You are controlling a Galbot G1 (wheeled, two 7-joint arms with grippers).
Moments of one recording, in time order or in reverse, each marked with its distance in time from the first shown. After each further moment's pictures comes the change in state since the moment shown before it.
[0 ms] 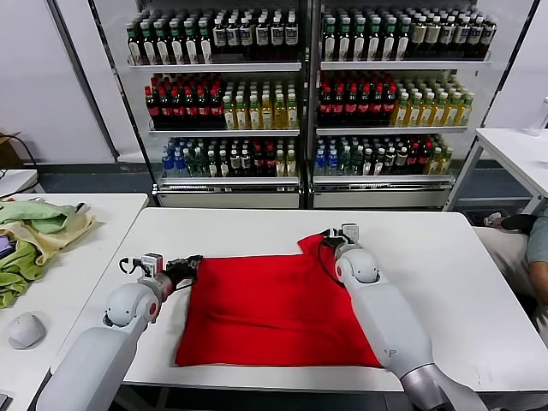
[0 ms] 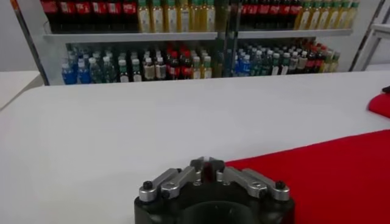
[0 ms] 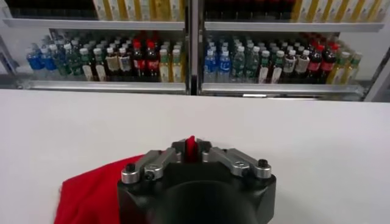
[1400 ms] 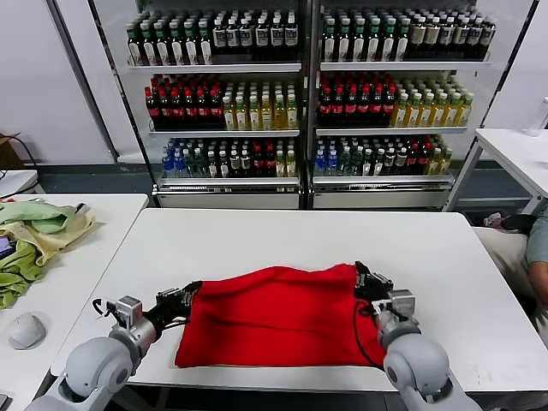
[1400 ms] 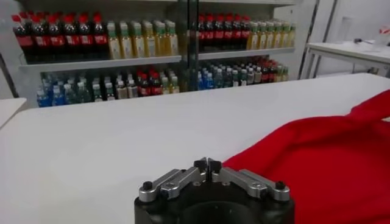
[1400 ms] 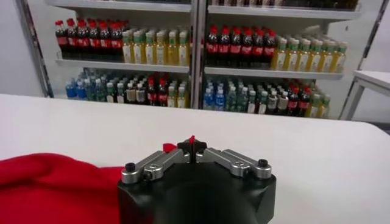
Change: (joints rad) left arm 0.460 0.160 -0.165 -0.520 -0.072 -0.064 -0.035; right arm -0.743 -0.216 0.232 0.940 -0.082 -0.060 0.034
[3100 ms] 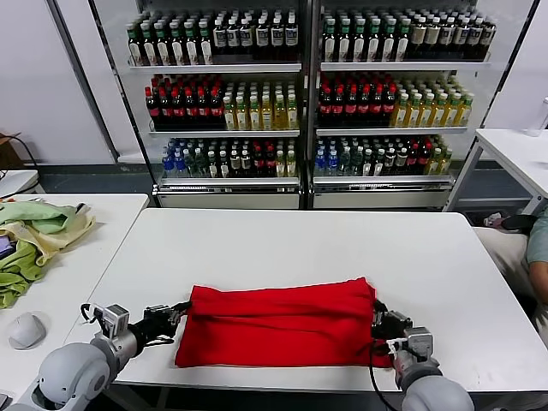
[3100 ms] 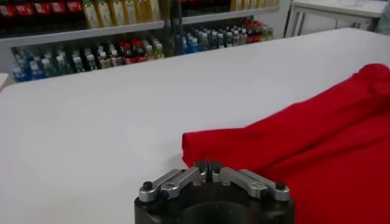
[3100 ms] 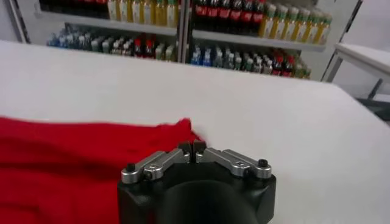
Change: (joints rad) left arm 0.063 0.054 -0.081 0.011 0.080 0.107 0.174; right arm -0.190 0.003 0.051 0.059 -0.059 -0.054 -0.005
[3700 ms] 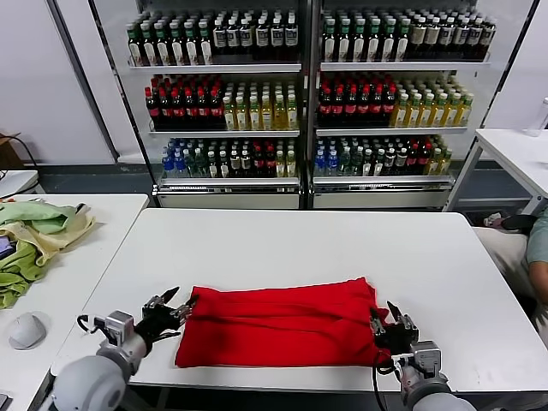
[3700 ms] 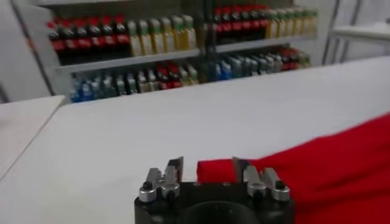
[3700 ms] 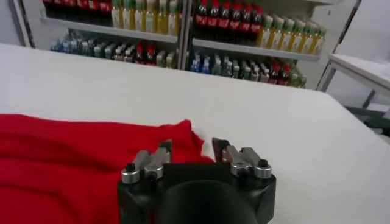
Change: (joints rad) left arm 0.057 -0.112 0.031 -0.109 -0.018 -0.085 -0.328; right arm -0.088 0.024 0.045 0.105 -0.065 0.037 -0.022
